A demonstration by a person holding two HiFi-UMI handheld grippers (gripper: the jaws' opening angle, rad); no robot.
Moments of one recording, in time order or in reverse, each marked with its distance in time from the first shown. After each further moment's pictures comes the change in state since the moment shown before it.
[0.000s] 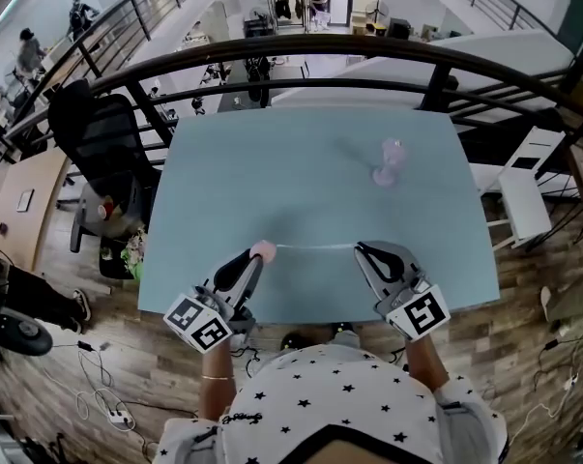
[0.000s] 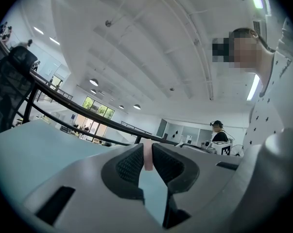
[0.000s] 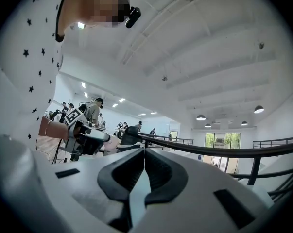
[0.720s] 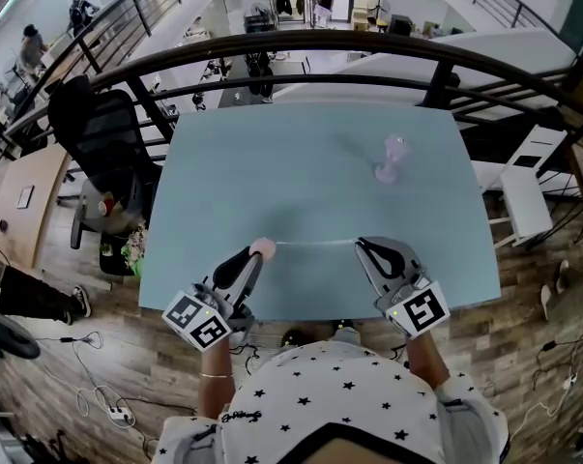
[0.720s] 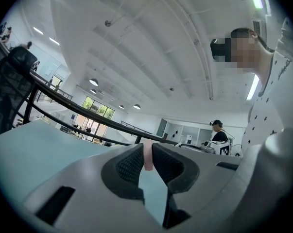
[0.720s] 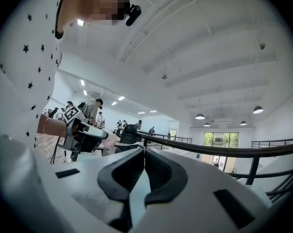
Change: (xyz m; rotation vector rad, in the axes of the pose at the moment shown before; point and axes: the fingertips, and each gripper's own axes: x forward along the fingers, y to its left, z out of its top) left arm -0.002 0.005 0.002 0.003 0.005 0.002; right arm 0.008 -0.003 -0.004 0.007 0.024 -0.017
